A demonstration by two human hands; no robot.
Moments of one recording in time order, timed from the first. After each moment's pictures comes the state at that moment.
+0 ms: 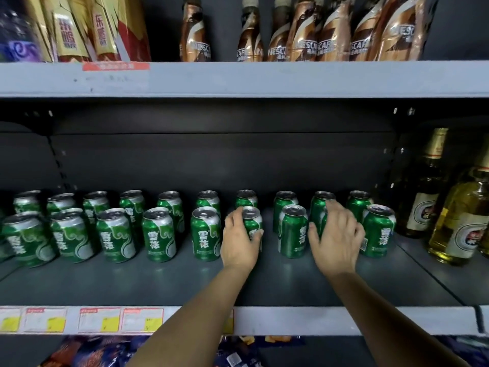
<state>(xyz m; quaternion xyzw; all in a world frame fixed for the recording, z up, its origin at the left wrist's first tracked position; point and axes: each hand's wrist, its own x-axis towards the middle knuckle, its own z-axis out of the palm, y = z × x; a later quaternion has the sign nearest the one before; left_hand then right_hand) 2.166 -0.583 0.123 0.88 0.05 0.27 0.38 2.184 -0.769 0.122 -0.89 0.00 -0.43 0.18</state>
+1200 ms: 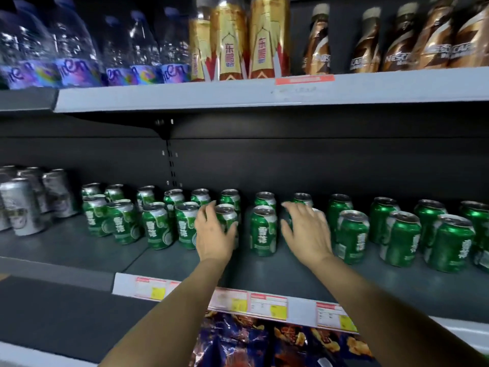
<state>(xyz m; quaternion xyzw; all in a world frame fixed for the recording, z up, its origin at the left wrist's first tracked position) 2.086 -0.327 0.139 0.85 0.17 0.39 0.31 2.130 -0.519 0.161 -0.89 -0.24 -0.35 0.16</state>
